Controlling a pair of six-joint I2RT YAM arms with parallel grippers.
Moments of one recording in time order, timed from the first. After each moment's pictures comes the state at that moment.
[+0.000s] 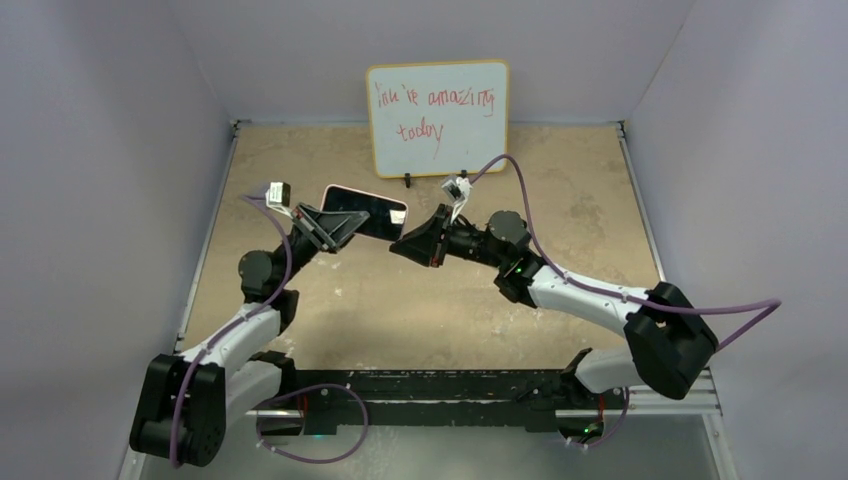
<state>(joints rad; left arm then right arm) -0.20 1.02 0.30 1.19 0.62 -1.54 0.77 1.37 0.73 0.72 -0.52 0.67</state>
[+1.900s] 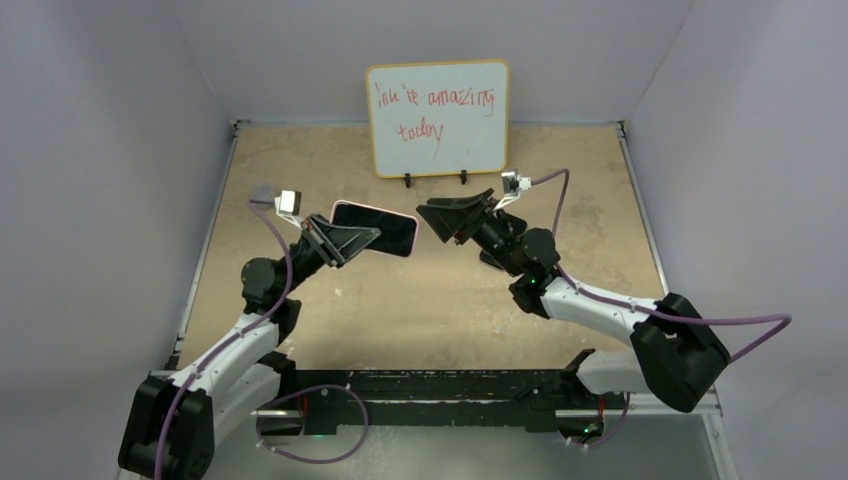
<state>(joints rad) -0.29 0.91 0.29 1.06 0.61 -1.40 0.71 1.28 0.57 1.05 -0.15 0.83</state>
